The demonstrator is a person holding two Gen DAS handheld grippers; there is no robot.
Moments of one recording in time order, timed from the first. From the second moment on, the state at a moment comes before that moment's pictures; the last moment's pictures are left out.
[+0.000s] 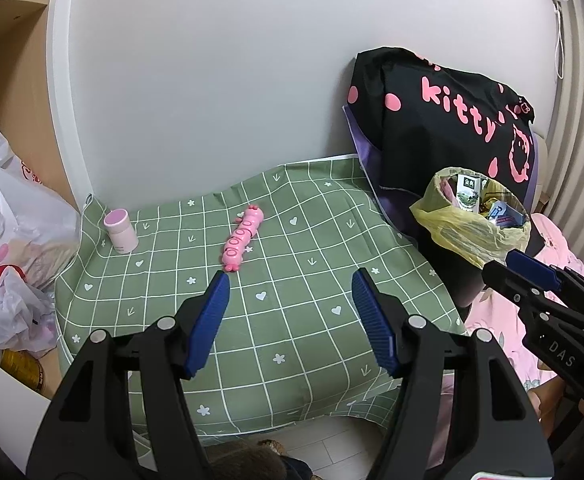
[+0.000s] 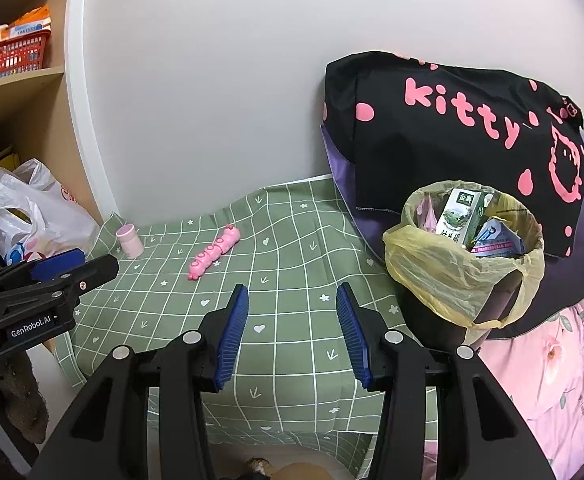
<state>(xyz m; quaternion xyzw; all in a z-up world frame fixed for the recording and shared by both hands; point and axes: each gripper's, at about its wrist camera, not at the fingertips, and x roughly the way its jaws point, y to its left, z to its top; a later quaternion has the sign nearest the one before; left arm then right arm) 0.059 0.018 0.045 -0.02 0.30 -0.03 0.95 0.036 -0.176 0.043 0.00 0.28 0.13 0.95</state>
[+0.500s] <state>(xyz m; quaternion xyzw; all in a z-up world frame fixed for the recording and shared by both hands) 0.061 0.017 0.045 -0.02 0.30 -0.04 0.95 0.036 -0.179 0.046 0.00 0.28 0.12 0.95</state>
